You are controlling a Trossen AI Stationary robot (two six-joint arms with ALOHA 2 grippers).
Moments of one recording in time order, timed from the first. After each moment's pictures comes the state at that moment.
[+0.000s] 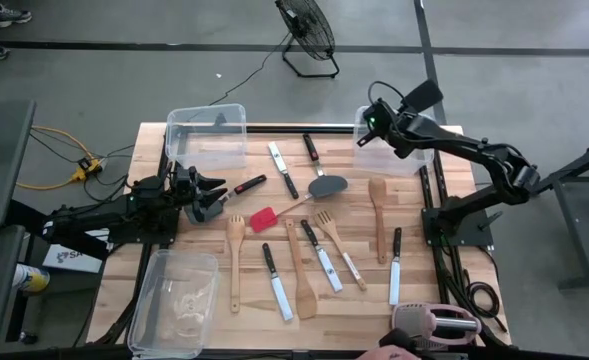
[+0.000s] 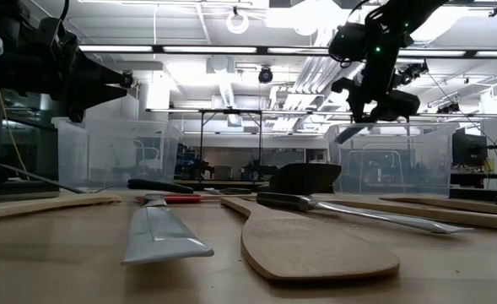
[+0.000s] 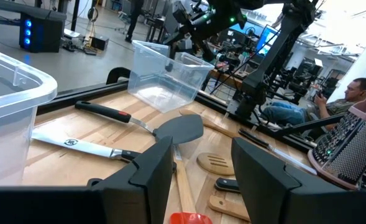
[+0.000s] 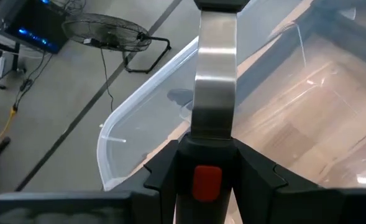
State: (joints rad) left arm 0.20 0.01 0.03 0.00 -0.12 -0.37; right arm -0.69 1.40 1.03 -0.65 0.60 1.57
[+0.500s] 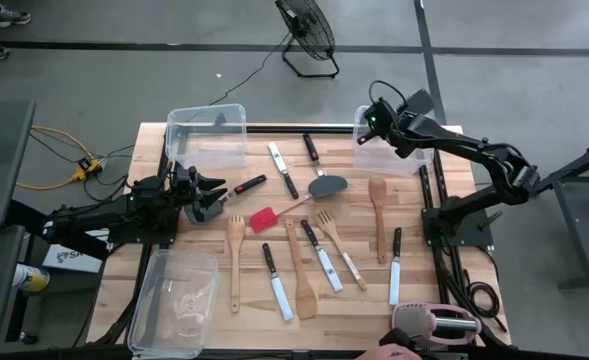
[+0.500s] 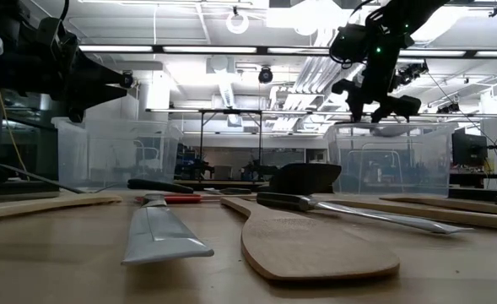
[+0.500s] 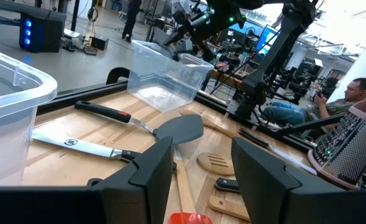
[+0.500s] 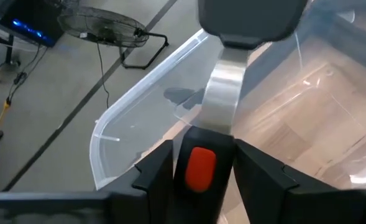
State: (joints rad) left arm 0.20 0.01 0.03 0.00 -0.12 -0.37; right arm -0.70 1.40 1.03 -0.65 0.57 1.54
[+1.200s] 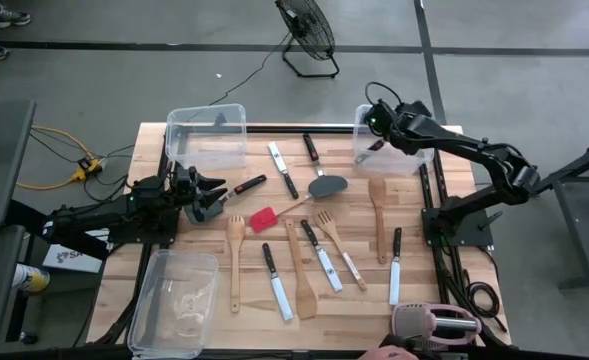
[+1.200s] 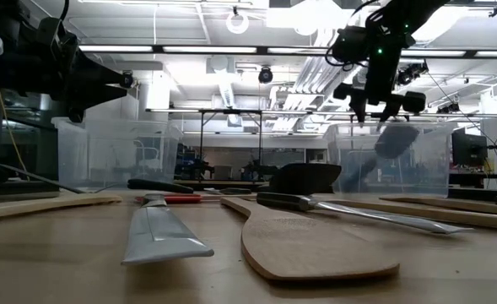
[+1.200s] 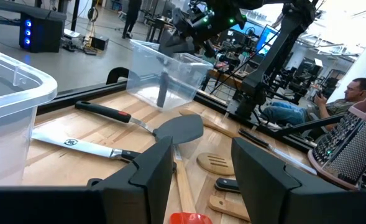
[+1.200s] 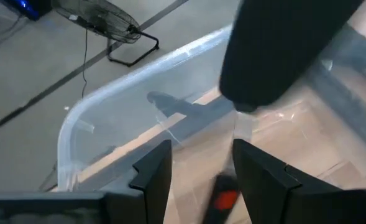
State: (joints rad) left arm 0.20 0.01 0.03 0.00 -0.12 -0.37; right arm -0.69 1.40 1.03 -0.69 0.62 1.32
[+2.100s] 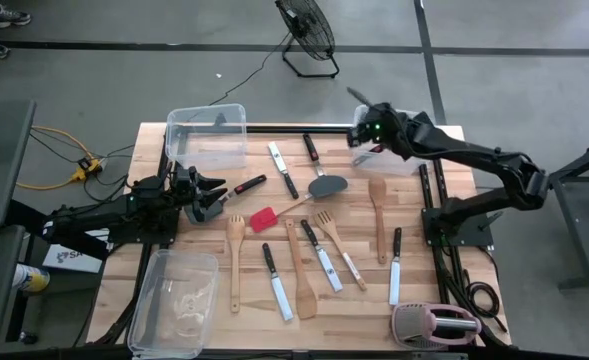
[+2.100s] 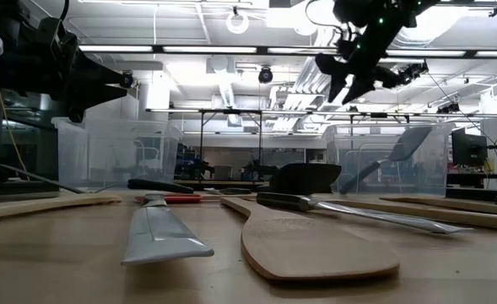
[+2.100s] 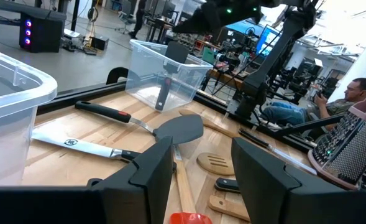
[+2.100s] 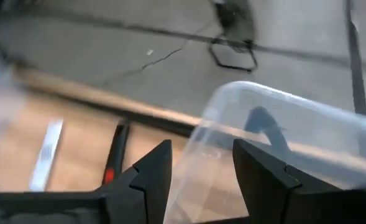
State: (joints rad) left arm 0.20 0.01 0.03 0.00 -0.12 -0.37; right arm -0.52 1.29 1.03 -0.45 0.48 0.45
